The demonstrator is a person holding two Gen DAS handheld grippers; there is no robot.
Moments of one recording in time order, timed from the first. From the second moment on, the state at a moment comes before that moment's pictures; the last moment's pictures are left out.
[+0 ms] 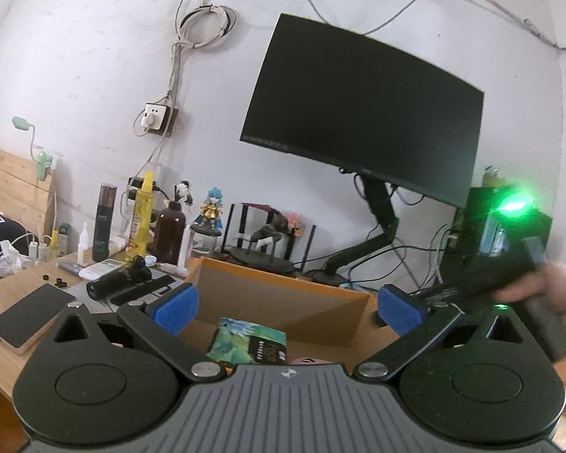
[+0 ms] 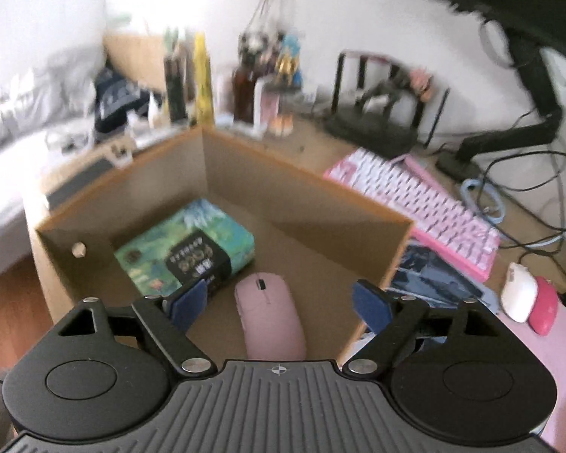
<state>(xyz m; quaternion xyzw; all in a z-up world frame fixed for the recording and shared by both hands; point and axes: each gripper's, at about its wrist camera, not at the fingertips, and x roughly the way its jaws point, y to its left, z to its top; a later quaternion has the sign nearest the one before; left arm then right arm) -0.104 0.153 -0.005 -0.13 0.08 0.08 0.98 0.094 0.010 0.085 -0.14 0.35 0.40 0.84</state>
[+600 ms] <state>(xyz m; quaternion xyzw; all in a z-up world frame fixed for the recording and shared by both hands) -0.072 0.138 -0.003 -0.09 0.11 0.08 0.99 -0.003 -0.126 0.106 0.00 0.18 0.34 0.92</state>
